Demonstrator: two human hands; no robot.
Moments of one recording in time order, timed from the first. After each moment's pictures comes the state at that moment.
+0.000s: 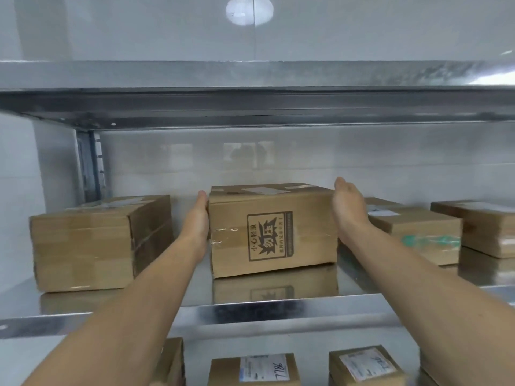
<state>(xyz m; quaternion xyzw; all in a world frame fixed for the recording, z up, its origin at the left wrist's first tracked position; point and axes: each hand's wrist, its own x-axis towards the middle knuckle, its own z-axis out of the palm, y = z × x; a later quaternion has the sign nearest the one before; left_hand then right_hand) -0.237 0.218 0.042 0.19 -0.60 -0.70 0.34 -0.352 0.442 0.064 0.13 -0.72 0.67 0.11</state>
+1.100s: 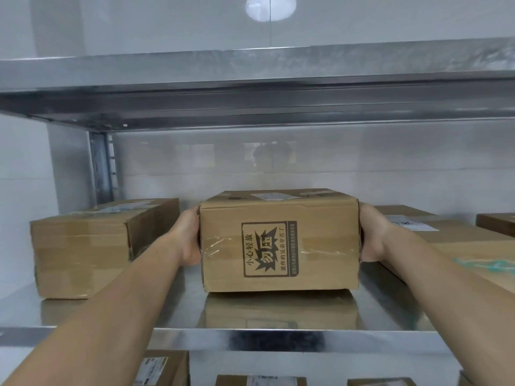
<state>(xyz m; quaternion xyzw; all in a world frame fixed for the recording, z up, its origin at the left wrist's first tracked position) -0.247 0.176 0.056 0.21 -0.57 -0.77 0.18 -0.435 0.450 0.061 0.11 -0.65 0.70 -0.27</state>
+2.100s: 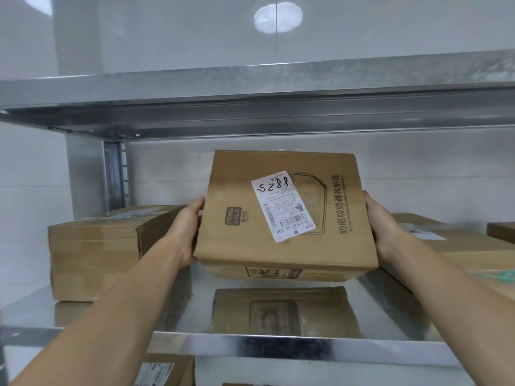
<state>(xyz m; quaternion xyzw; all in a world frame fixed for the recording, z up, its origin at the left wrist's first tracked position) -0.231 0.183 0.068 0.18 -0.59 -0.73 0.28 -0.435 0.447 0.067 0.17 -0.54 0.80 -0.19</state>
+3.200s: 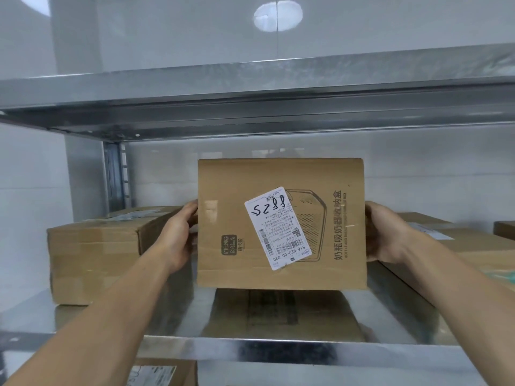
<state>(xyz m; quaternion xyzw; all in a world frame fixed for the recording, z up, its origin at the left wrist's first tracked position) -0.227 0.158 0.054 0.14 -0.61 -0.69 0.35 -0.445 0.454 0.064 0.17 -0.67 0.69 -0.20</state>
